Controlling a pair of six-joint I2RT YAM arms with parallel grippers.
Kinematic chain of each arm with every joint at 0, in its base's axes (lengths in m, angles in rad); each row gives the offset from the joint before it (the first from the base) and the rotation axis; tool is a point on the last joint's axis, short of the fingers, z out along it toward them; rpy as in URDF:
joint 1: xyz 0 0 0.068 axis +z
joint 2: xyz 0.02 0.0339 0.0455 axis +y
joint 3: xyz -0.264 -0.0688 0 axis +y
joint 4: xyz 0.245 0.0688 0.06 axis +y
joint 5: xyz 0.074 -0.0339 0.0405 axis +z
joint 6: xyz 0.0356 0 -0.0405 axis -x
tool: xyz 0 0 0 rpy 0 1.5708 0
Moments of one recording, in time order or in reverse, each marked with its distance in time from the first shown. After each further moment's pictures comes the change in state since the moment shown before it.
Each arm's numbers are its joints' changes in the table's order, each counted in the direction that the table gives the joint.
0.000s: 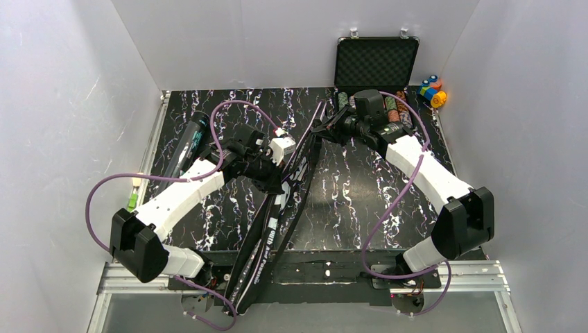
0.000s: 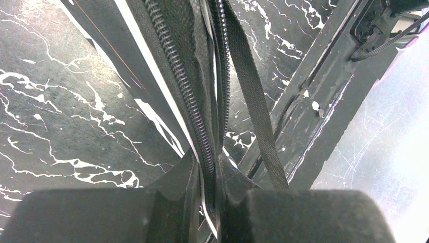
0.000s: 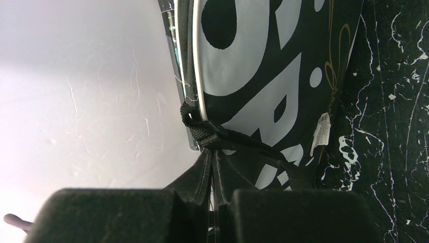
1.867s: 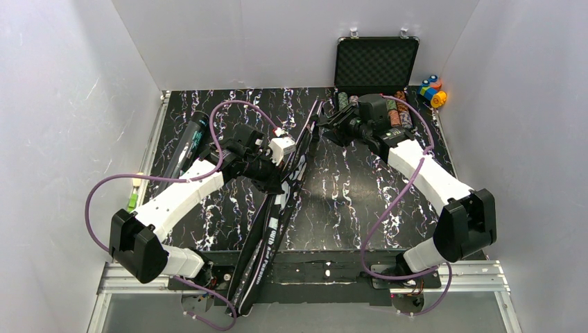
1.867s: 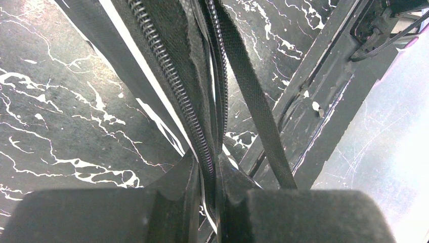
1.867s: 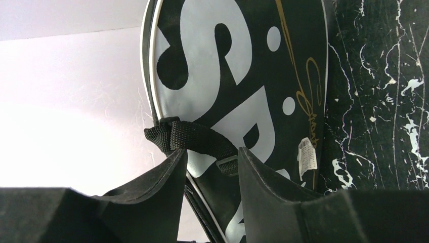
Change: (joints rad) left arm 0.000 -0.006 0.004 -0.001 0.002 -0.001; right arm -0.024 -0.024 0.080 -0.083 -0.113 -0.062
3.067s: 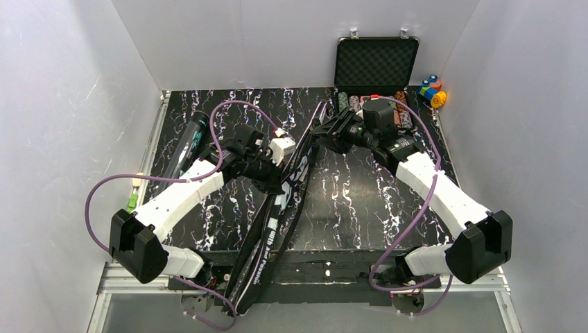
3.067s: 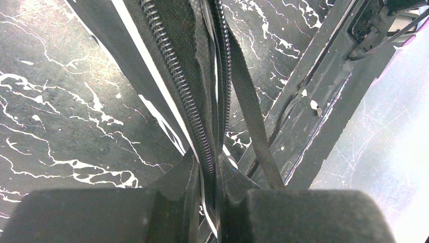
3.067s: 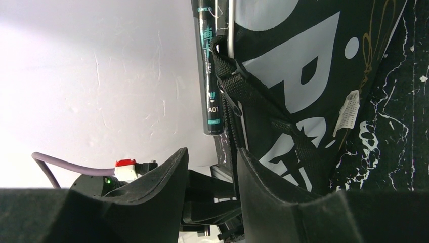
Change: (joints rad) left arm 0.000 0.000 0.000 0.001 -0.008 -0.003; right arm 0.057 -0.151 0.053 0.000 0.128 0.037
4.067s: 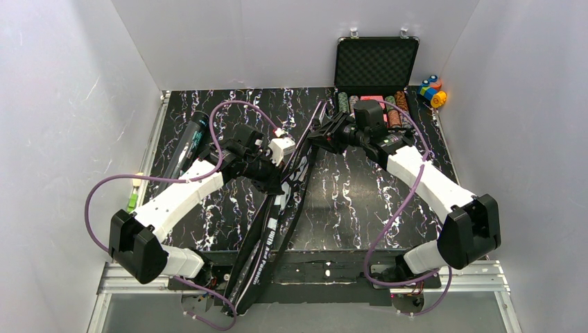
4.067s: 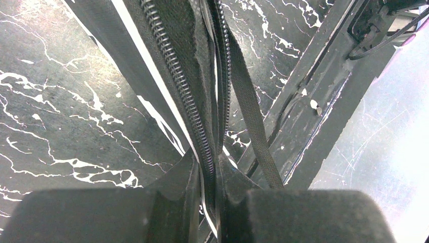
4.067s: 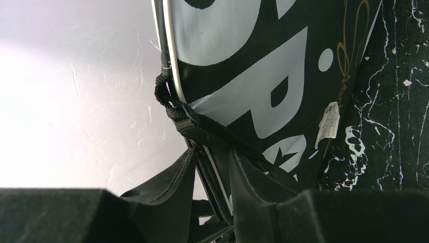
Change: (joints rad) left arm 0.000 -0.003 0.000 0.004 0.000 -0.001; right arm 0.001 0.105 -0.004 -0.023 0.003 0.000
